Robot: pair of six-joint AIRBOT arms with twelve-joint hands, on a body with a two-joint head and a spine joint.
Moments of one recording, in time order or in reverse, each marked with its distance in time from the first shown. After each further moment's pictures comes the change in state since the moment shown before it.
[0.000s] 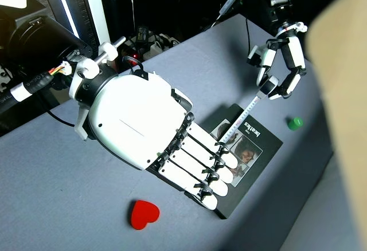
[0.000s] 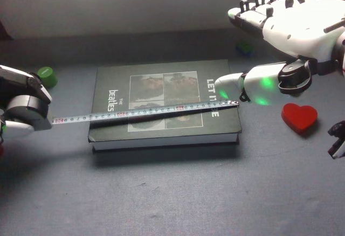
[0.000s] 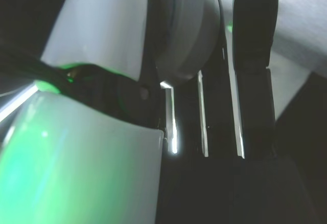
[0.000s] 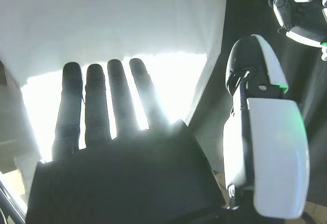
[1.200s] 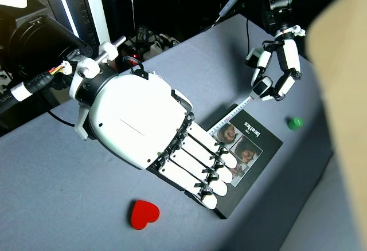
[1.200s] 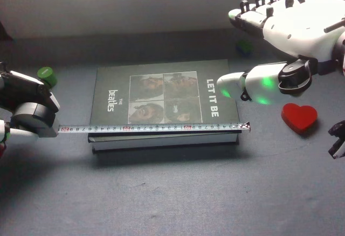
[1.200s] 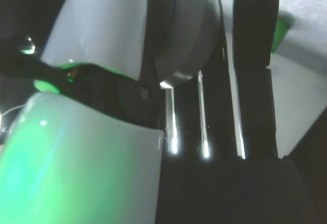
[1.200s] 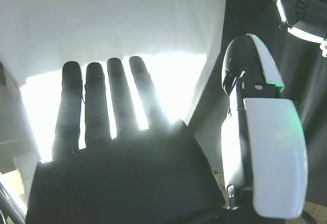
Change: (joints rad) left arm 0.006 -0.037 0.069 0.135 -0.073 -0.042; right arm 0.000 0.000 0.000 -0.002 0.000 0.000
